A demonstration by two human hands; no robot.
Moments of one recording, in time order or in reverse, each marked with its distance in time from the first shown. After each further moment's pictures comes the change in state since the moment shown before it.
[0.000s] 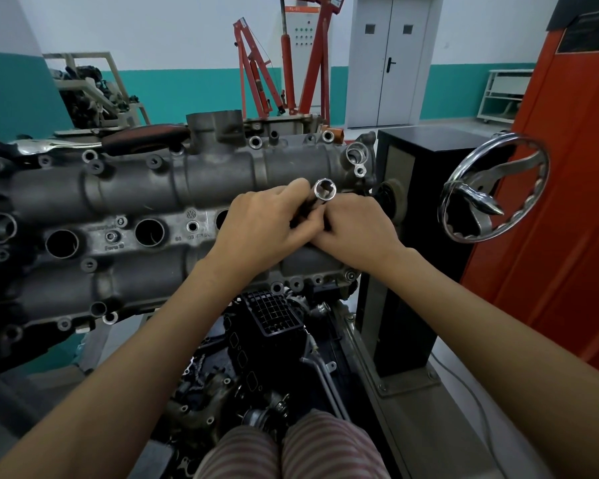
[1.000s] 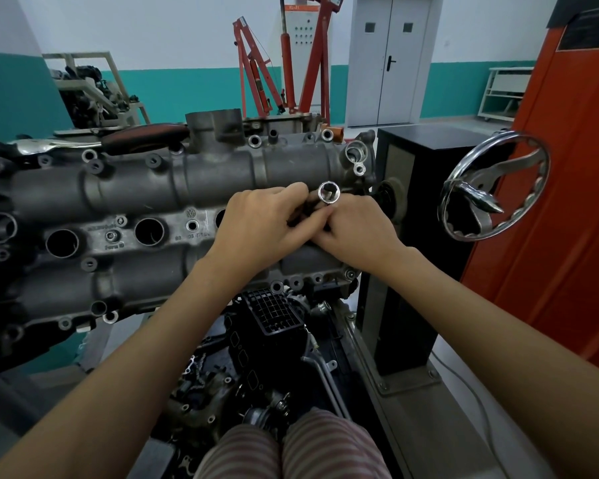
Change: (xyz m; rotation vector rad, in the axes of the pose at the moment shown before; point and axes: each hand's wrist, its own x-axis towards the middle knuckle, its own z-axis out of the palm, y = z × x) left_hand -0.001 -0.001 0.000 0.022 -0.003 -0.015; right_hand -0.003 -0.002 -0.001 0.066 0.052 -0.062
